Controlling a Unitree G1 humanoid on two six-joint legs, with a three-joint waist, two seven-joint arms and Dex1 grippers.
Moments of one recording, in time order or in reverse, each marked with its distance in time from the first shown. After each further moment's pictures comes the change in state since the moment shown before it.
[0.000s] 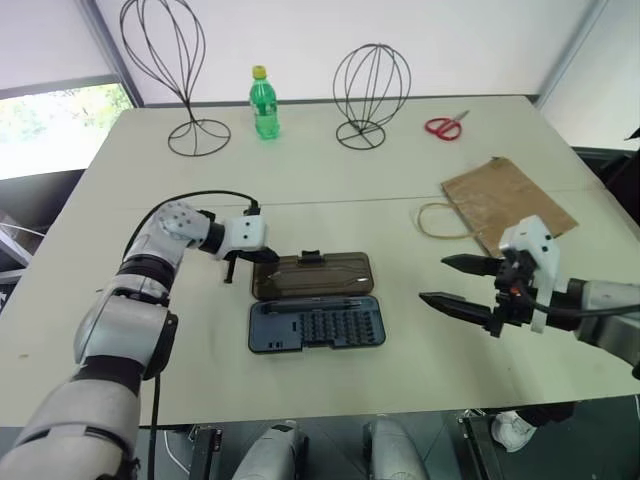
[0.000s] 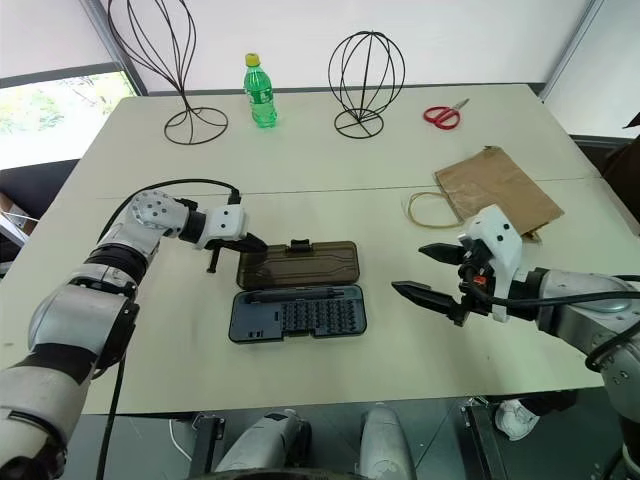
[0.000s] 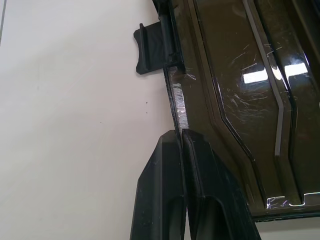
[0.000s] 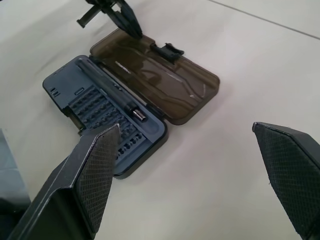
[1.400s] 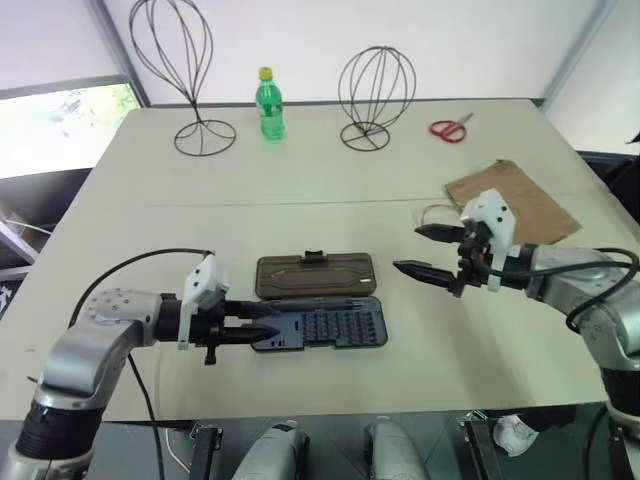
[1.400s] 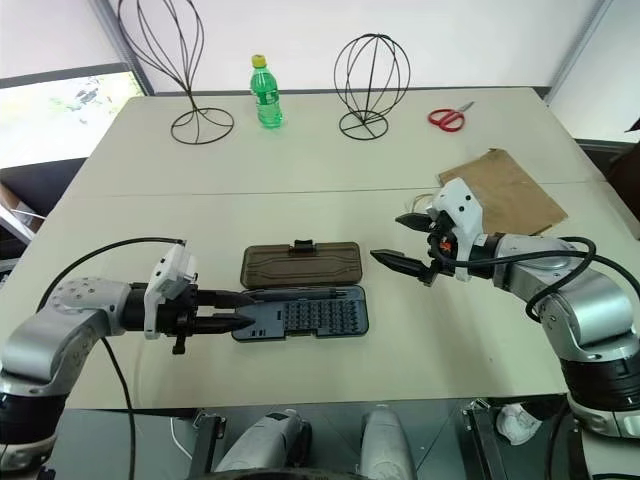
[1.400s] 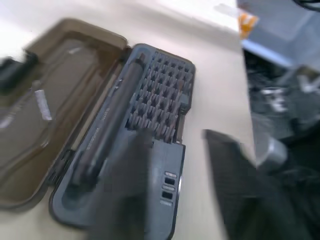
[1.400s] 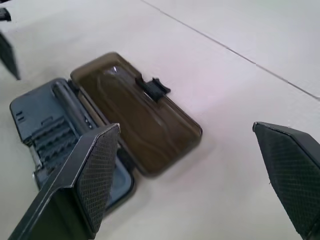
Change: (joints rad) left arm 0.960 0.185 0.336 -1.688 -0.669 1.280 0.114; right arm -0.313 0.113 0.296 0.309 -0.235 -0.208 0.059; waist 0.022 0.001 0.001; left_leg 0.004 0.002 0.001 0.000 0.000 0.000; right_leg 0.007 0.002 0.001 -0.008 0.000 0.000
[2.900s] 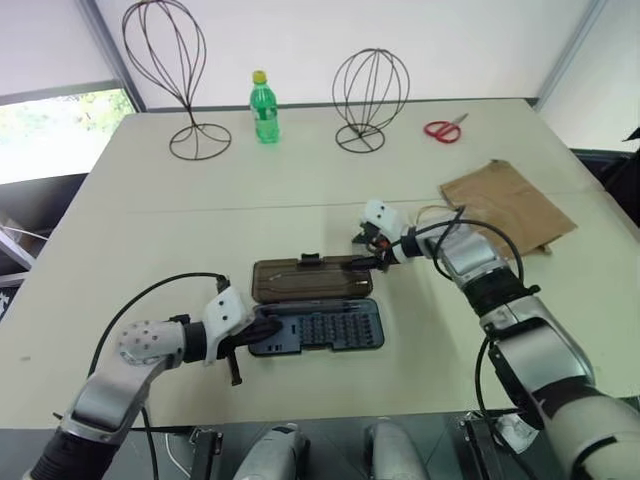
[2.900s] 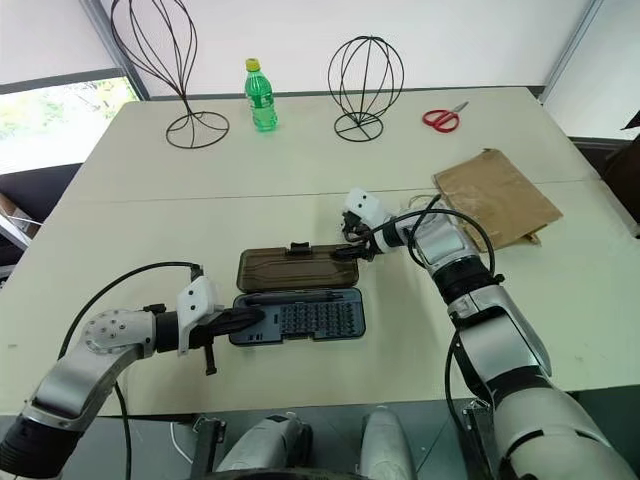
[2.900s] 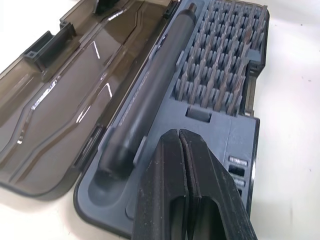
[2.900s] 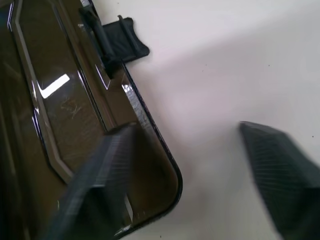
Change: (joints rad) left arm 0.102 -0.003 -0.199 0.107 0.184 -0.342 0.285; right arm -0.525 0.382 0.409 0.960 -0.557 -0.395 0.255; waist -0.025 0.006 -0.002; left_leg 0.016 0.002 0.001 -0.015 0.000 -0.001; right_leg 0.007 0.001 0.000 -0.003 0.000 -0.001
